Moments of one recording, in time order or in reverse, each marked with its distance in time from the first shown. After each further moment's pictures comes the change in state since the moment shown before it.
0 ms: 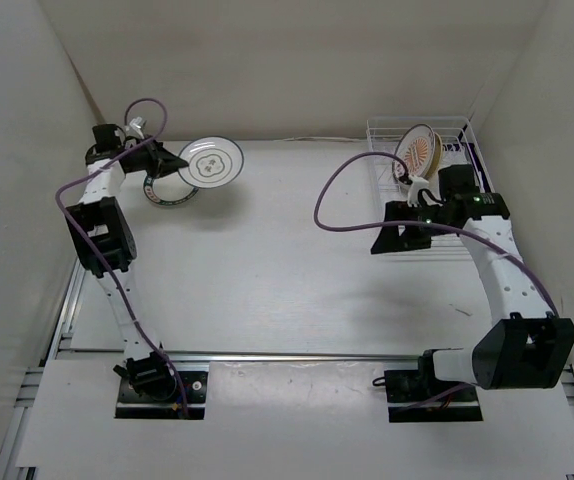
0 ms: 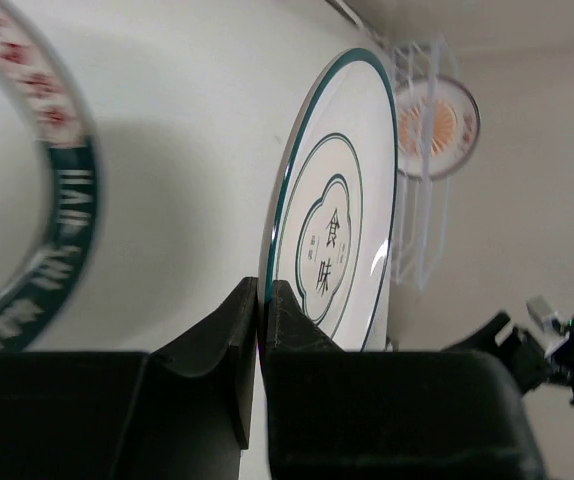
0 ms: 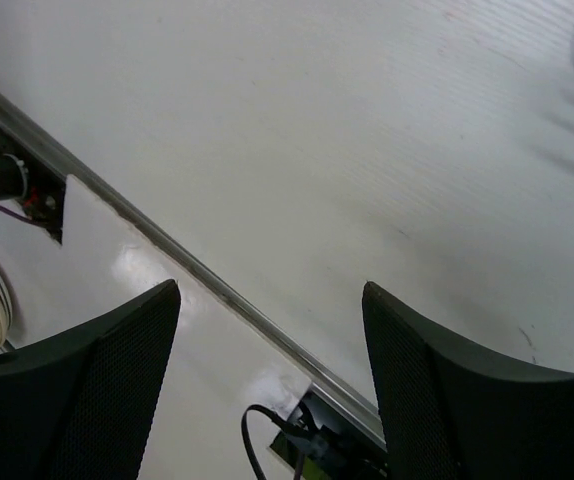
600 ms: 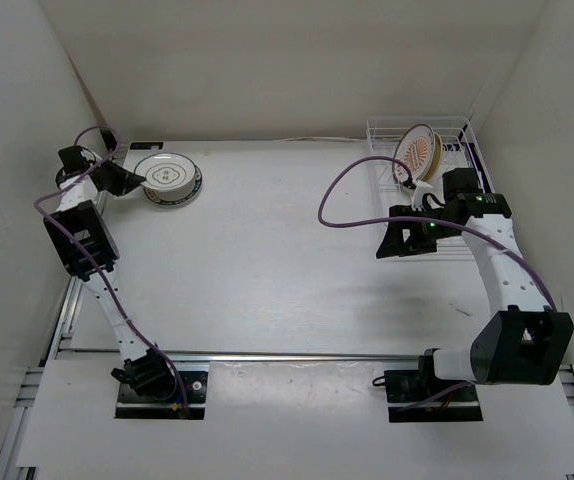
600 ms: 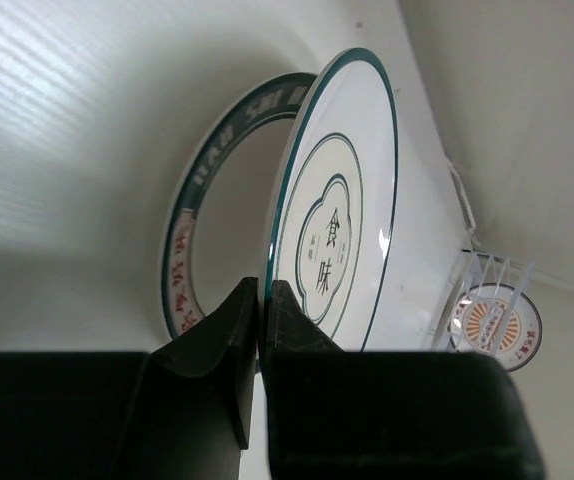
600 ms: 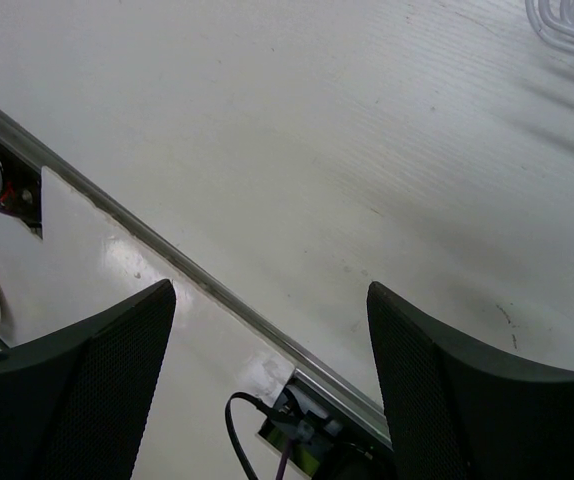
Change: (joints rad) left arm 0.194 0.083 -0.012 0.074 -0.364 -0.150; right arm -0.067 0.023 -0.029 -0.038 0.024 -0.069
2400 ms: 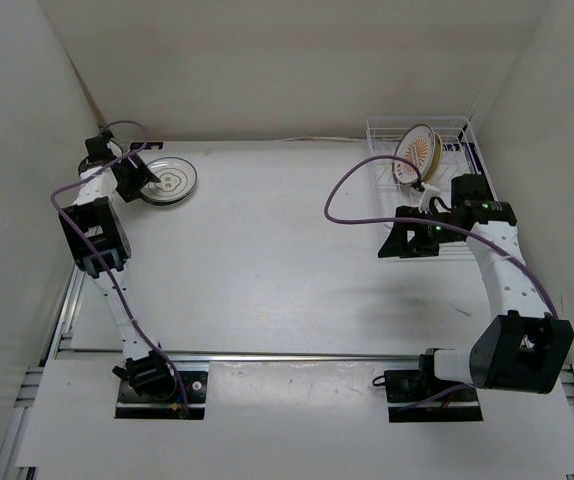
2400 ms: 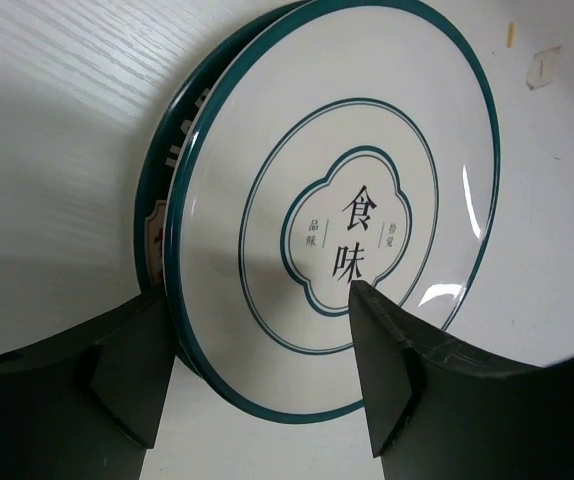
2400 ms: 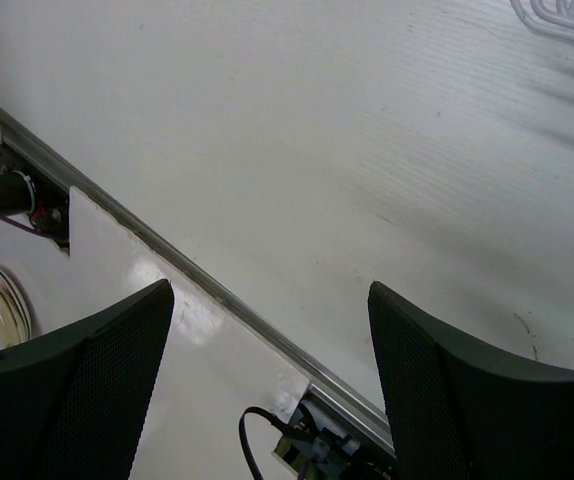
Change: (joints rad) left arm -0.117 -0.032 -0.021 -0.109 -0.340 0.257; right arm -0.051 -0.035 -0.061 0.055 -0.068 0.032
